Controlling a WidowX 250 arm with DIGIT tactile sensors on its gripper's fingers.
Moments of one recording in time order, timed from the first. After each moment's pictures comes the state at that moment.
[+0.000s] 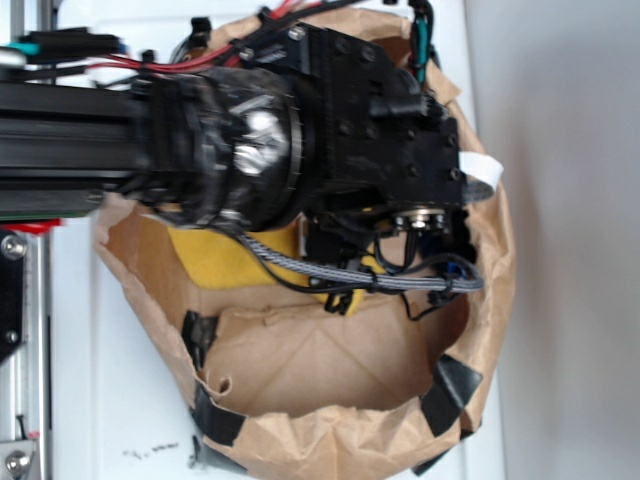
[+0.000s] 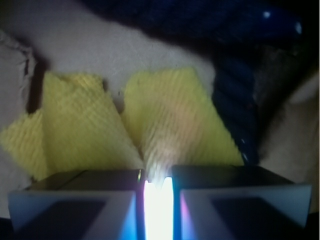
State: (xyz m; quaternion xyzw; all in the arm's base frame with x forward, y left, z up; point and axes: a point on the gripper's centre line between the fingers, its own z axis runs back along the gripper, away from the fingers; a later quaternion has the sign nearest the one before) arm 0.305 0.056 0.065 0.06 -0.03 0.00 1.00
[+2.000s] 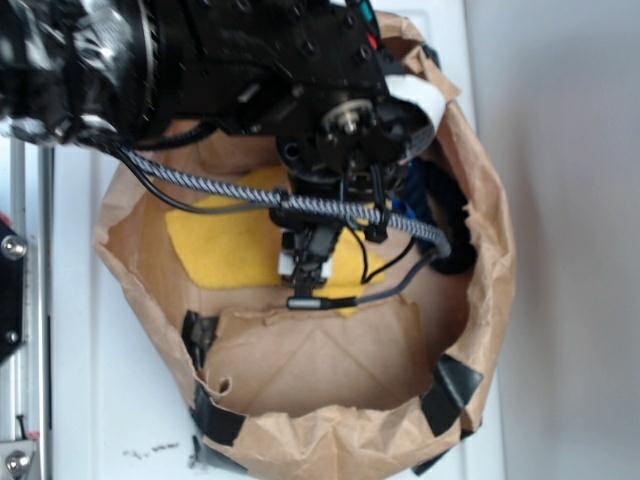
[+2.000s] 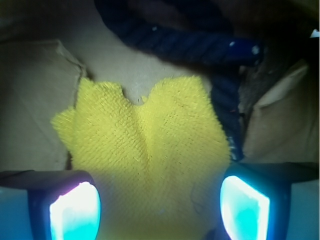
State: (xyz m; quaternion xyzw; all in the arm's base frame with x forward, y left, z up) arm 0.302 0.038 0.072 -0.02 -0.10 -0.07 0.99
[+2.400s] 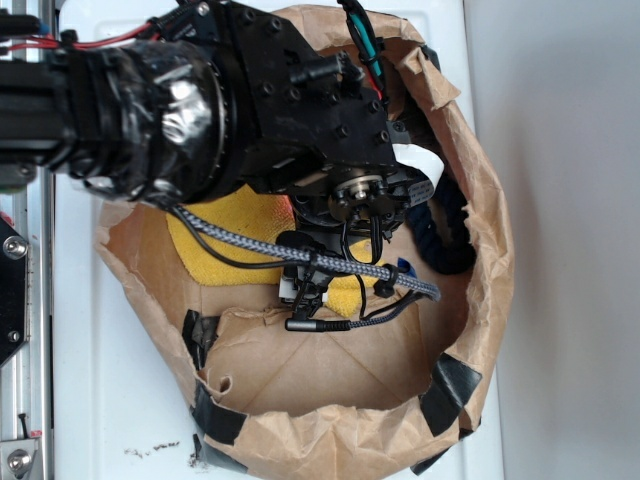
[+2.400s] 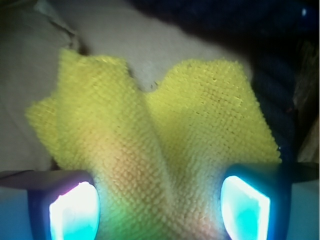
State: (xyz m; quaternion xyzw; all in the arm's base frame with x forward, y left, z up) arm 0.302 0.033 0.045 0.00 -0.07 -0.08 0.99
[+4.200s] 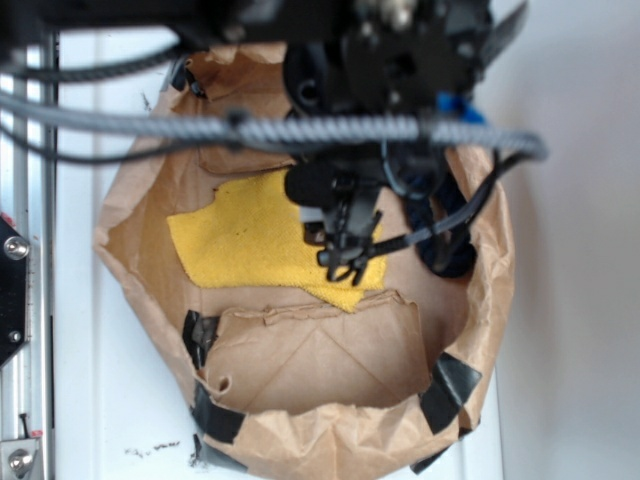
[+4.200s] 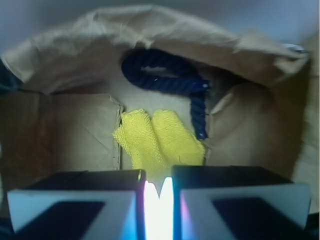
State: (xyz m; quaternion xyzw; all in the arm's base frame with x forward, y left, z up) arm 0.295 0.043 0.189 -0.03 -0.11 0.03 0.99
